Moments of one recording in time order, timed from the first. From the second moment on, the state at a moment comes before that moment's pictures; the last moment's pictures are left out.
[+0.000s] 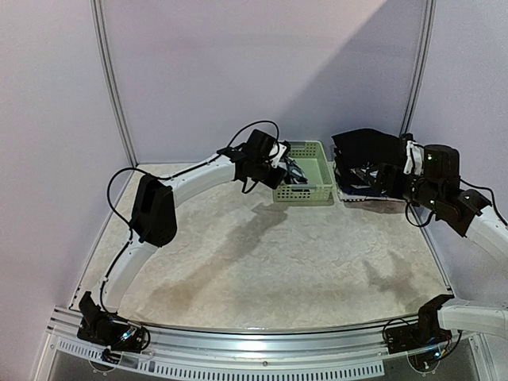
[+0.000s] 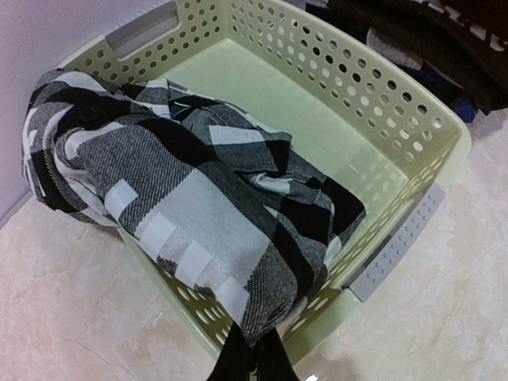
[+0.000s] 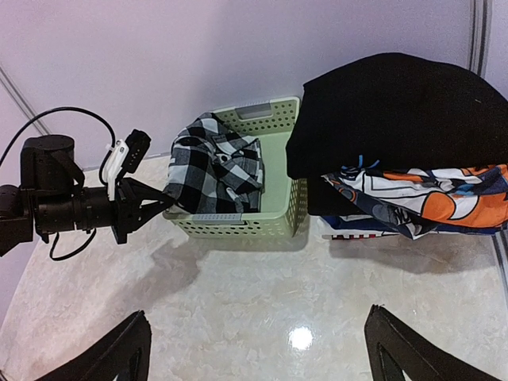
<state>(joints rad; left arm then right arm) -0.71 2.63 2.48 -0.54 -0.03 0.02 0.36 0.94 0.85 -0.29 0.04 0.37</state>
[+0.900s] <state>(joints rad) -0.72 2.31 2.44 -0.27 -0.02 0.08 0.36 1.09 0.86 -0.20 -0.04 0.28</state>
